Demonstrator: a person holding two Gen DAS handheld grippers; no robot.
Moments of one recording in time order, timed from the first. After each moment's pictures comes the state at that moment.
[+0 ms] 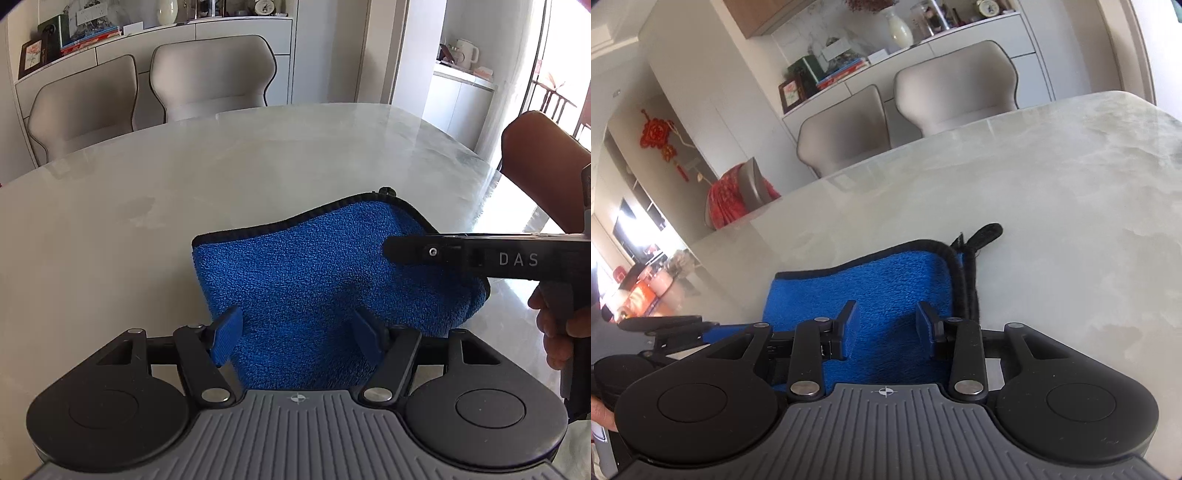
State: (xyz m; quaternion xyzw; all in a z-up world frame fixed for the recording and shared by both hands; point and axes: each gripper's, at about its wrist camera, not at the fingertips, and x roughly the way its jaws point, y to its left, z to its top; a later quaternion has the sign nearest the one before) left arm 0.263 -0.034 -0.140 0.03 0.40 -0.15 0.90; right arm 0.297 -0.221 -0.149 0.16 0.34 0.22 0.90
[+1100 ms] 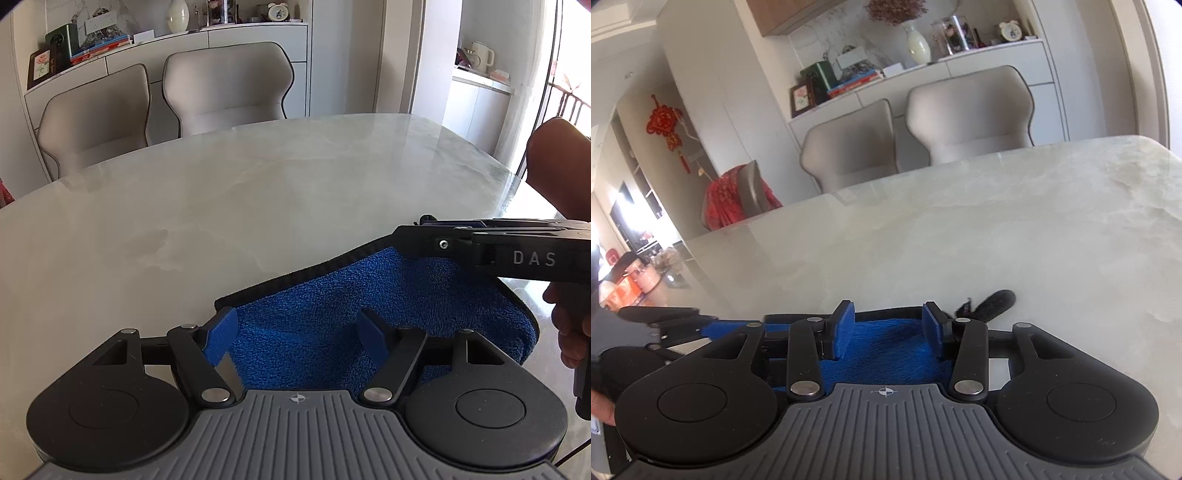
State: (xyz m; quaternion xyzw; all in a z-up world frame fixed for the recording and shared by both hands) left arm 0.302 -0.032 -0.132 0.04 0.39 -0.12 0.91; right arm 0.311 -0.199 -0.128 0.11 0.30 0.25 0.91
